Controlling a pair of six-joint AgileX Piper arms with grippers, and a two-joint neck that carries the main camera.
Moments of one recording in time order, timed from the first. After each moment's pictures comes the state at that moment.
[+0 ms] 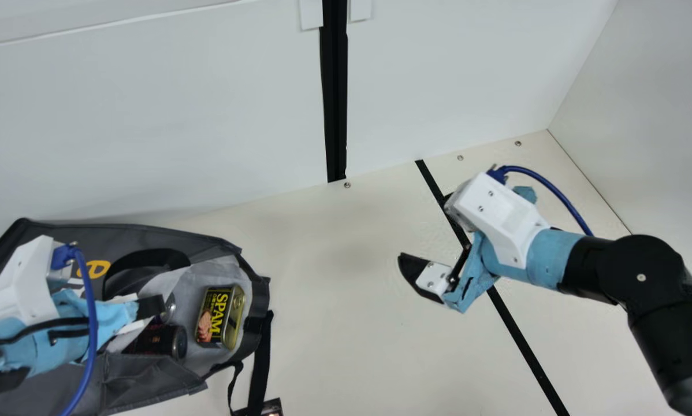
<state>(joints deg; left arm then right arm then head) -10.4 87.9 -72.6 -38.6 51.7 14.2 -17.2 67.9 -58.9 43.4 47.4 -72.2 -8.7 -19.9</state>
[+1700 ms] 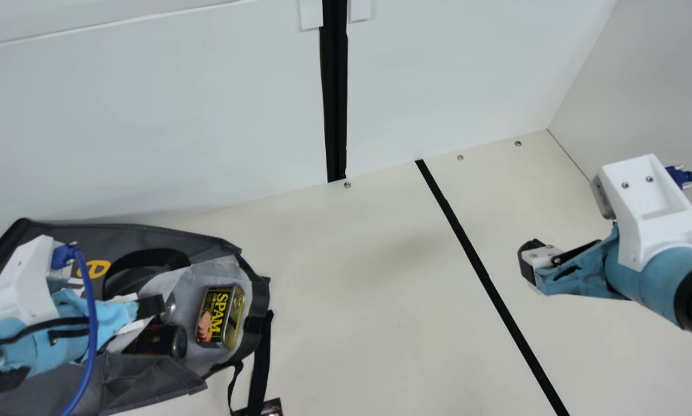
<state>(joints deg) -10.4 87.9 -72.6 -38.6 51.7 14.2 -19.0 57.0 -70.4 -2.9 62.1 -12.3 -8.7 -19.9</state>
